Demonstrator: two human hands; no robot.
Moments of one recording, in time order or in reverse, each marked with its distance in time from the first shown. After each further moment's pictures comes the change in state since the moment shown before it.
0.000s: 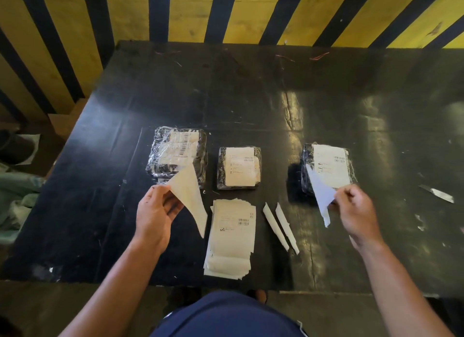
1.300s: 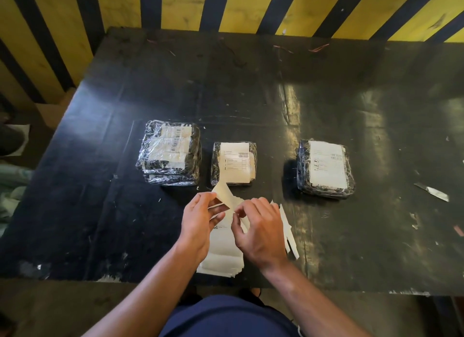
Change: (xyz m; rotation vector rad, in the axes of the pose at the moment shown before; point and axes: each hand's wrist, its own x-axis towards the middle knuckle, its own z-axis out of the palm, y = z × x) left_hand -0.022 -0.055 0.073 0.037 -0.086 -0.241; right_hand -0.086 -0.009 0.136 -0.598 -0.121 -0.735
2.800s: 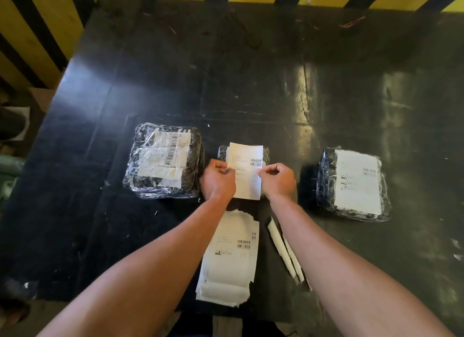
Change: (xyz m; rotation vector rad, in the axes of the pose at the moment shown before) left_hand 0.190 0.010 0.070 0.778 0.313 0.223; right_hand 0.162 0.111 0.110 0.435 -0.070 0.987
